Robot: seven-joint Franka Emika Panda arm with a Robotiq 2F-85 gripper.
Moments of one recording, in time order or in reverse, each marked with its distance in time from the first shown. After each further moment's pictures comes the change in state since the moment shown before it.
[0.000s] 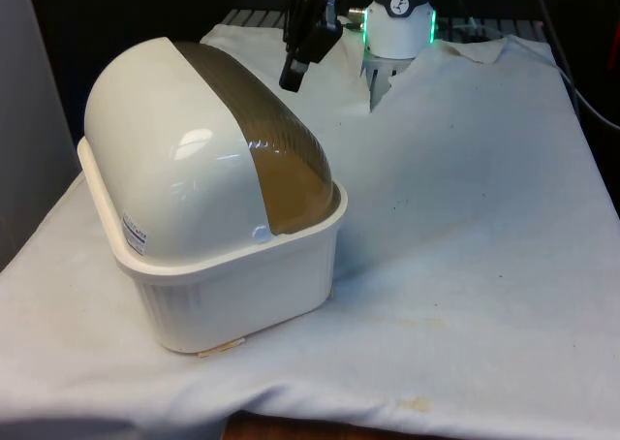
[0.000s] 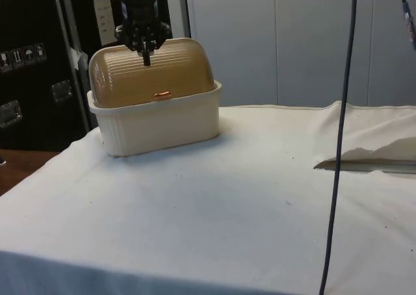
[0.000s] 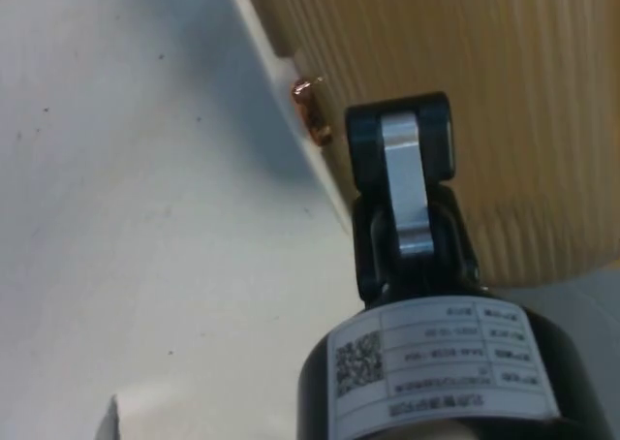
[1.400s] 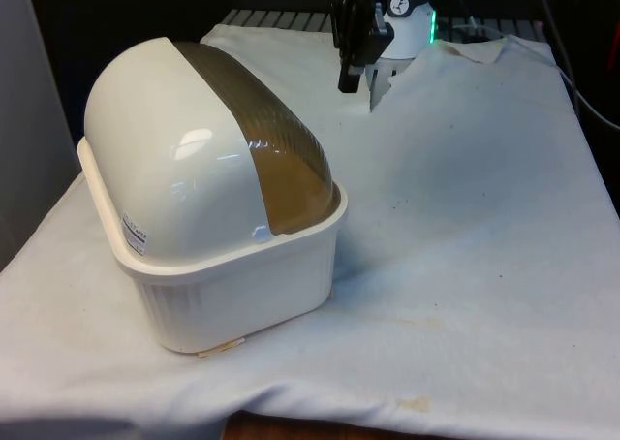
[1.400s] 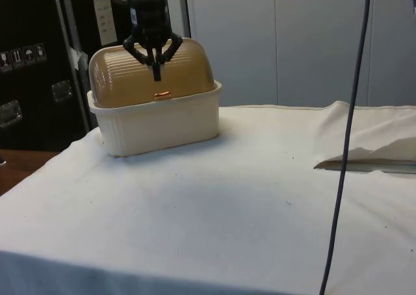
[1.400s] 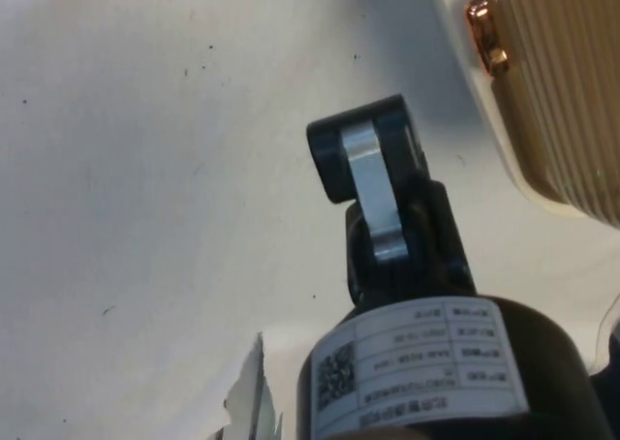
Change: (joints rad) arm 0.005 -0.076 0.044 -0.118 0.242 -0.051 -0.185
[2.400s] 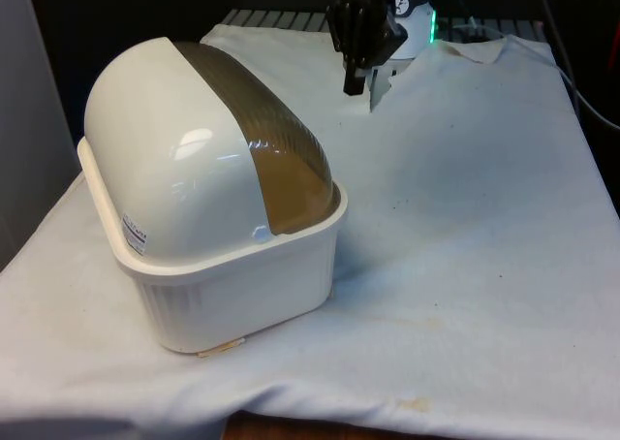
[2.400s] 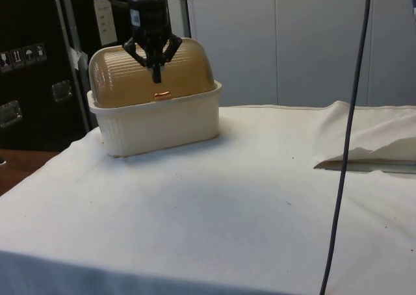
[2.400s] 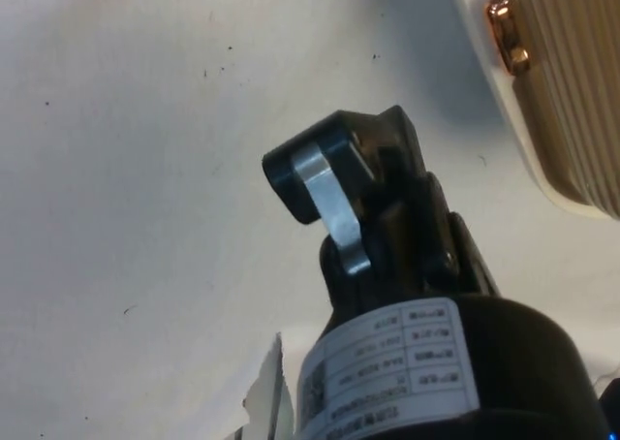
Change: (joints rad) arm 0.000 0.002 0.002 -0.003 0.036 0.002 -0.246
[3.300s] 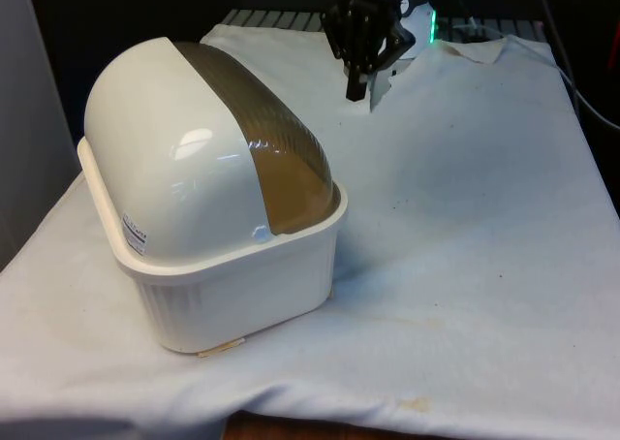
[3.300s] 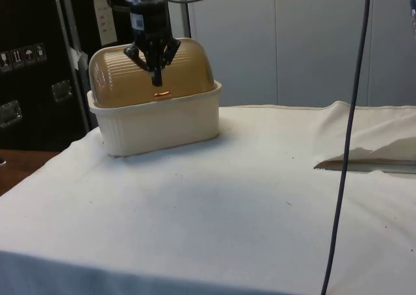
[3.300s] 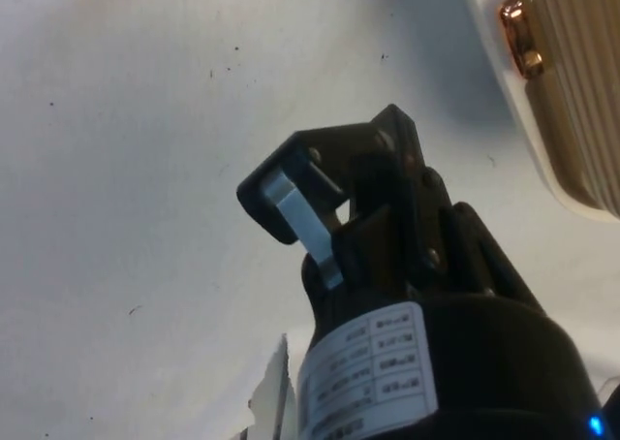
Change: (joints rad) arm 0.000 0.011 0.002 -0.001 0.009 0.004 -0.215
